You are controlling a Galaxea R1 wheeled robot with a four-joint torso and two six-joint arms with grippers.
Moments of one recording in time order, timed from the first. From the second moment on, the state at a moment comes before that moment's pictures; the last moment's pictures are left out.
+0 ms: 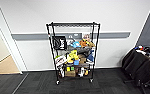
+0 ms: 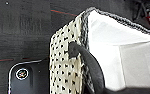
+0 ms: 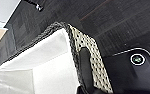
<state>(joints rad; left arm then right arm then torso) 1.08 2.56 -1.97 -0.04 0.21 -0.19 -1.17 2.57 -1.99 0.40 0.00 0.05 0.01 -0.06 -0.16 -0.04</state>
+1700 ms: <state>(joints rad) 1.20 2.59 -2.05 -0.02 0.15 -0.18 -1.20 2.69 -2.18 0.39 -0.05 0.05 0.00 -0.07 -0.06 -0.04</state>
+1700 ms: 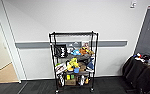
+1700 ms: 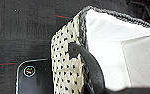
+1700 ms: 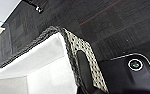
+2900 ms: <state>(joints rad) 1.19 2.62 -2.07 -0.02 0.15 -0.17 -1.19 2.76 -2.28 0.38 -0.07 0.05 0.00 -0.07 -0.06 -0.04</state>
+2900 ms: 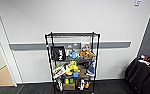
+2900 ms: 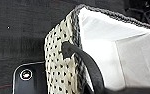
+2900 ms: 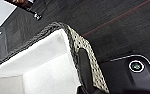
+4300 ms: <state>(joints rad) 1.19 2.62 -2.08 -0.02 0.15 -0.17 -1.20 2.76 -2.29 0.38 -0.08 0.05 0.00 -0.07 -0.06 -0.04</state>
